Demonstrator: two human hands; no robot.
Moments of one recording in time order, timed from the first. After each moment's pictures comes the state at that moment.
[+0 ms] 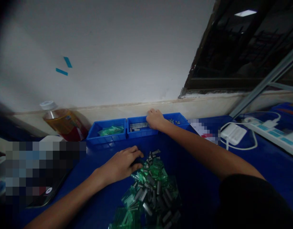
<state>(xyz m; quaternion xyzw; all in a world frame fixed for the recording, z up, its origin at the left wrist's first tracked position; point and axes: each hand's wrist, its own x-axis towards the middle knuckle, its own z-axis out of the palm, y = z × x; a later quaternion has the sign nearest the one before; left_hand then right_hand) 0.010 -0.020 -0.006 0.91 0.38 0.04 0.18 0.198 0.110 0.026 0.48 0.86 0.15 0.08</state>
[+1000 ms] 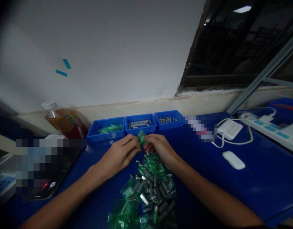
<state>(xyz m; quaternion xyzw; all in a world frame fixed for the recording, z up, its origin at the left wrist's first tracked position) 0.017 -0.032 0.024 0.90 0.31 0.25 0.16 0.198 -0.031 0.013 0.49 0.52 -0.56 -0.42</state>
